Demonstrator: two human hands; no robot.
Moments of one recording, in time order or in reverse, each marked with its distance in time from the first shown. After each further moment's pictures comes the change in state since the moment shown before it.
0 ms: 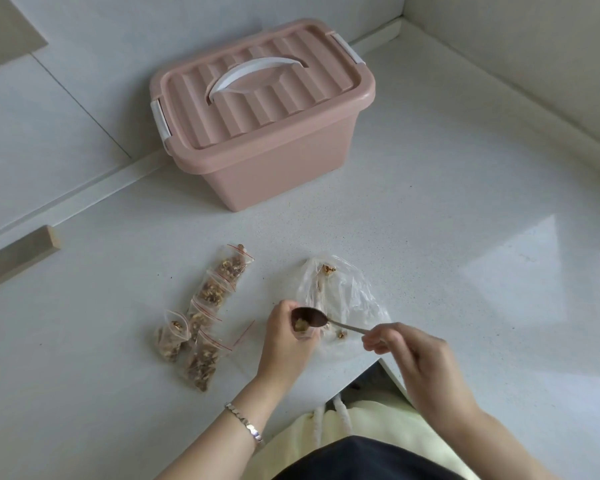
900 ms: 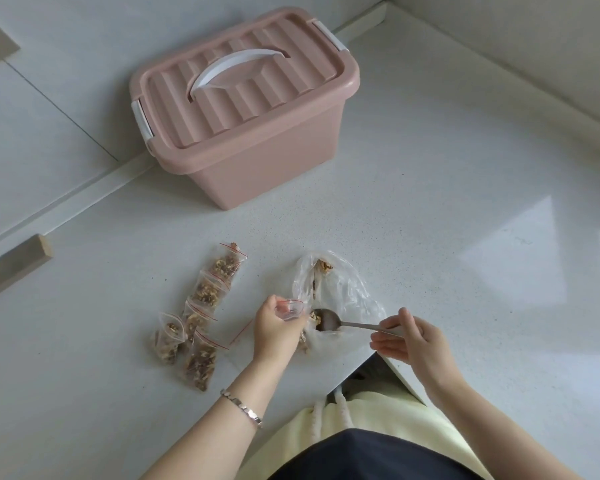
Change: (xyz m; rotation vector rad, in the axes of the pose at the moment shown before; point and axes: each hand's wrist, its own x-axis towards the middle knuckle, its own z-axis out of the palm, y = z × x) left_hand 0.011 0.018 -0.001 -0.117 0.108 -0.312; right_hand 0.013 0.042 0.001 0.453 0.104 0.606
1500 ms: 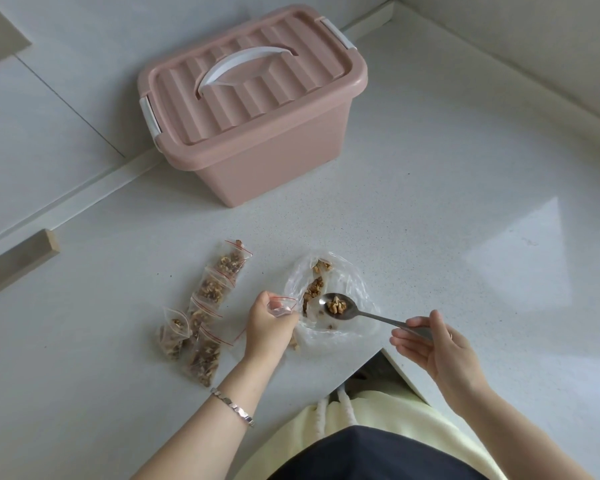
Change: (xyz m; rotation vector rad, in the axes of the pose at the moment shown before) left_hand -0.001 0.005 -0.018 0.022 0.012 0.009; right_hand -0.002 0.005 -0.019 0.317 0.000 0.065
